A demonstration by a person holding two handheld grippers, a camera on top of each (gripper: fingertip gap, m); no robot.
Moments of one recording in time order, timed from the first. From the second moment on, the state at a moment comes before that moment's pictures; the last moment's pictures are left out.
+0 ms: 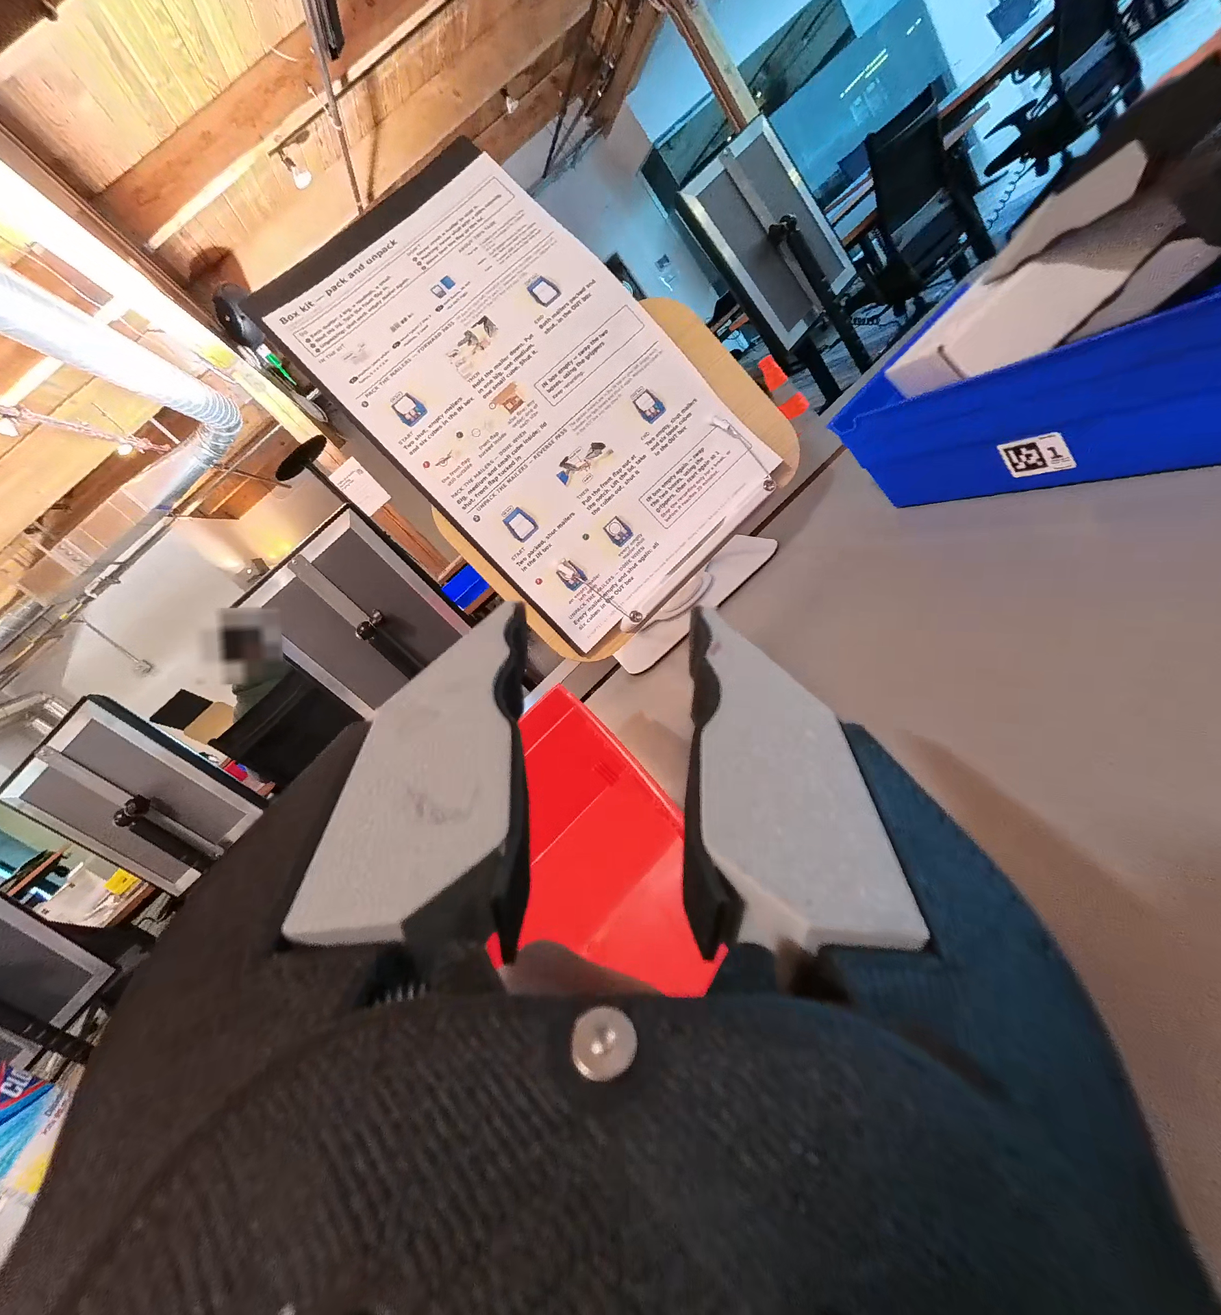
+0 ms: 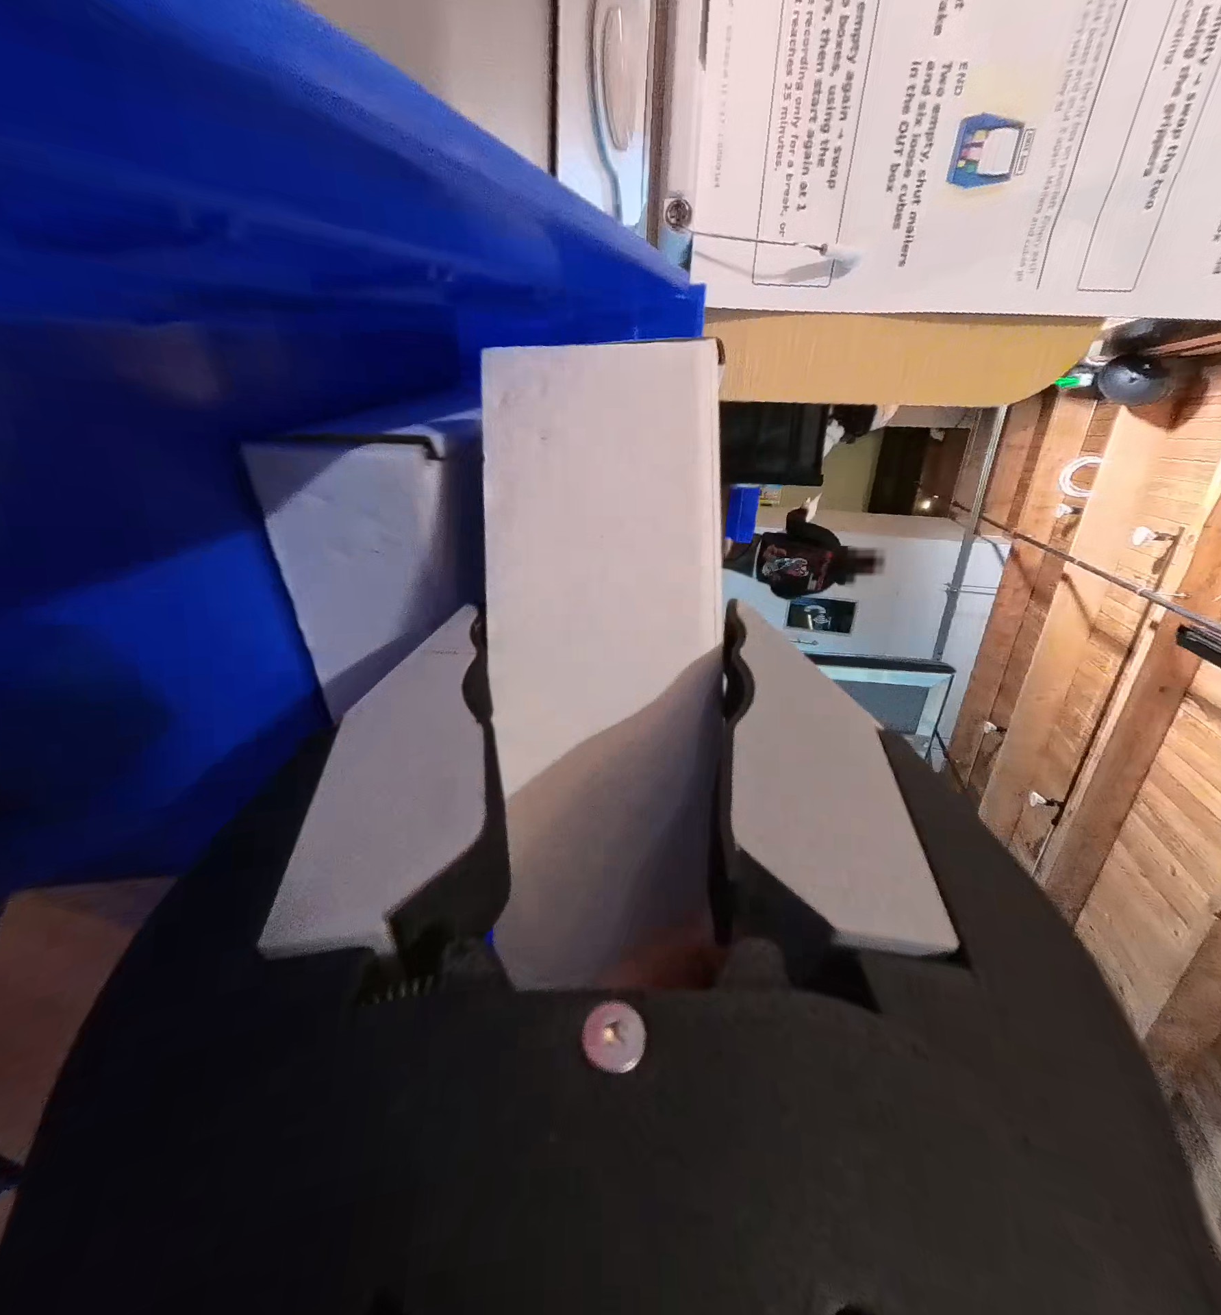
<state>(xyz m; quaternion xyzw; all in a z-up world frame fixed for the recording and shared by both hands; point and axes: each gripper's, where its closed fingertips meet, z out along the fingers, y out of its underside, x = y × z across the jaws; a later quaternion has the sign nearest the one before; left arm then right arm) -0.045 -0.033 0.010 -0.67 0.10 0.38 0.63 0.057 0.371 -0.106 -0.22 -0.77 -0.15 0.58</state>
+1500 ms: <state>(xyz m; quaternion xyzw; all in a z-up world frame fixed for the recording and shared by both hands) -0.072 -0.033 -0.049 -0.79 -0.01 0.24 0.56 0.110 0.422 -0.124 -0.46 -0.75 -0.17 0.45</state>
